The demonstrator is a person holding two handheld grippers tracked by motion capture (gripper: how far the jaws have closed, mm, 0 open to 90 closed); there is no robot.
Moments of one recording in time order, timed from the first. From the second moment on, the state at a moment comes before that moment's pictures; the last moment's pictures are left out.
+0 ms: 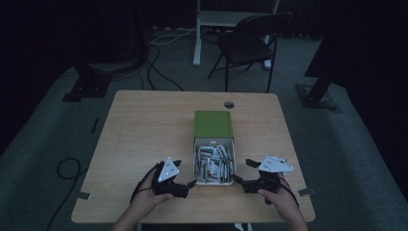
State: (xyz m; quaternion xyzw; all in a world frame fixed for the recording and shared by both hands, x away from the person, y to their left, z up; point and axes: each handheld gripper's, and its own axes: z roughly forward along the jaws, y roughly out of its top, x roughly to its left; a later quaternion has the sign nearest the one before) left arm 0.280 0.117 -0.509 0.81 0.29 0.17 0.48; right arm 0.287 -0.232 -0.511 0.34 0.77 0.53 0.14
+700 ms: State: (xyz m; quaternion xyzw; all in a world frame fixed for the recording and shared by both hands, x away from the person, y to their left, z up) left arm 0.296 0.117 -0.513 0.79 0.30 0.20 0.49; right arm 0.295 -0.232 -0.517 0.36 0.76 0.53 0.14
